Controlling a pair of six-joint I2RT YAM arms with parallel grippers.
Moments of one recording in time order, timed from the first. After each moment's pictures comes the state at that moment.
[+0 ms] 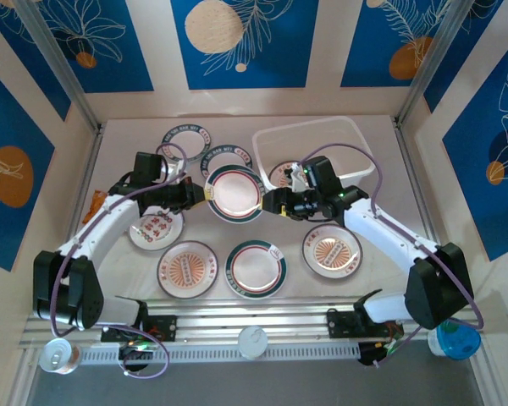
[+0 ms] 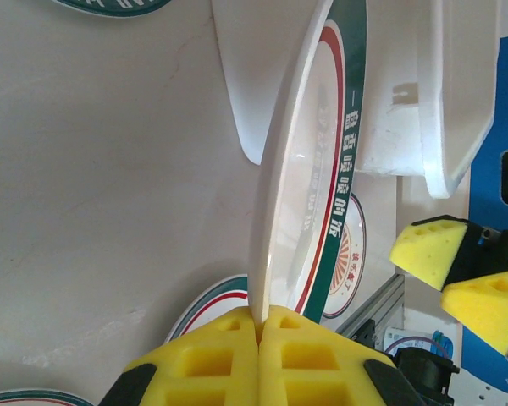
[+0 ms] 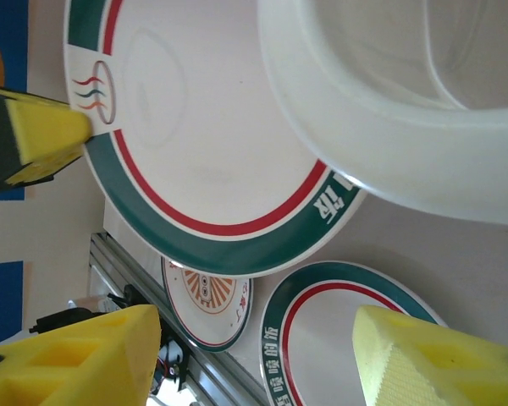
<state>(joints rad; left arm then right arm) -0.21 1.36 1.00 -0.51 0.74 -0.57 0.50 1.35 0.97 -0.44 -0.57 0.66</state>
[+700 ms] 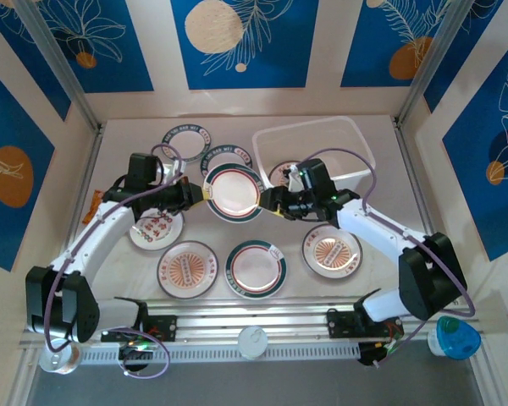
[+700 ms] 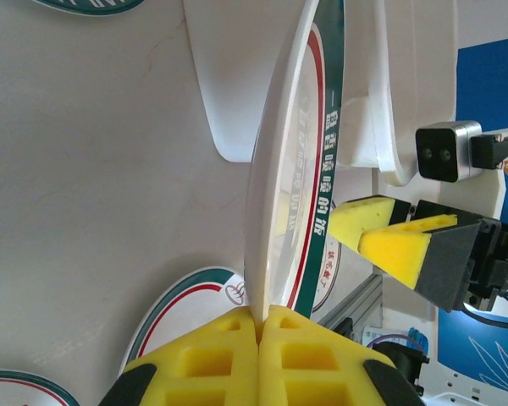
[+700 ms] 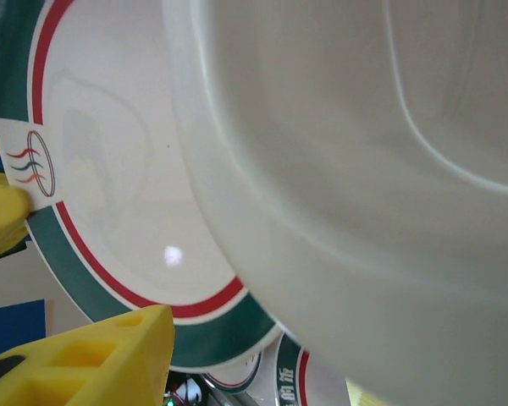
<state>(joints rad) -0.21 1.28 0.98 -0.52 0.76 -0.63 0.51 1.41 0.92 -0.25 -0.55 0.79</state>
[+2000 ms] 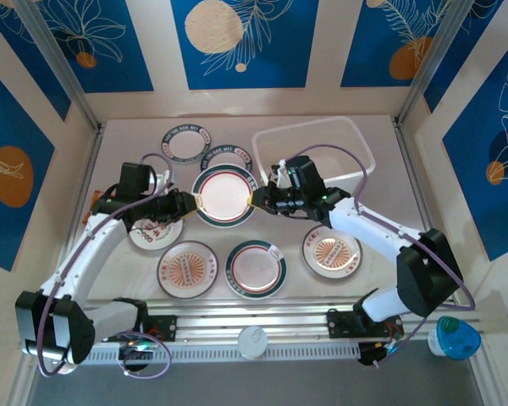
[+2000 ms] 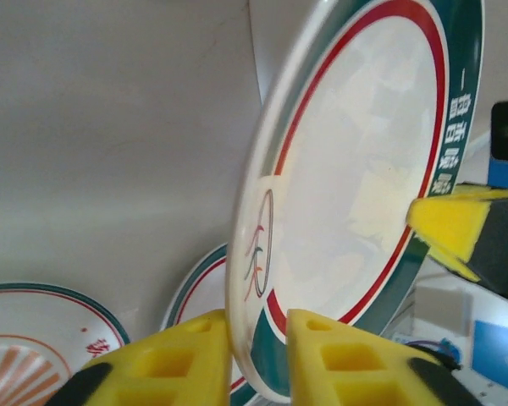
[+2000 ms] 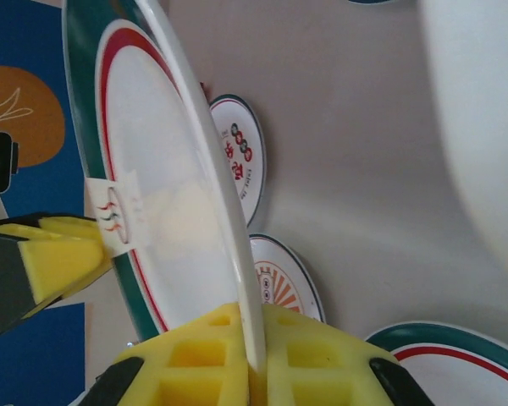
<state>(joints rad) -0.20 1.15 0.94 -0.69 0.65 -0.60 0.60 1.43 0.98 -0.19 -0.51 0.91</state>
